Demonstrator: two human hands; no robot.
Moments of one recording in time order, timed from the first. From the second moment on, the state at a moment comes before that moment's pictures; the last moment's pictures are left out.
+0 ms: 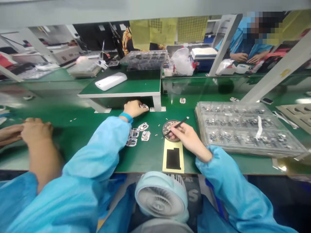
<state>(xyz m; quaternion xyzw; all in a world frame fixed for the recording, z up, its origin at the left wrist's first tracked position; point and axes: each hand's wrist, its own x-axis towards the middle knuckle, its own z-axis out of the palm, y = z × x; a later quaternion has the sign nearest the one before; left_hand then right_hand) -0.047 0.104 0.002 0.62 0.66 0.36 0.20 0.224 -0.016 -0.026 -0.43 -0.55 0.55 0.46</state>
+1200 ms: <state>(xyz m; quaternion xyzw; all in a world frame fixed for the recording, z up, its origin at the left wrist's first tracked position) 0.028 -0.014 -0.038 0.69 0.40 0.21 0.57 0.253 -0.064 -0.071 -0.45 -0.57 0.46 0.51</state>
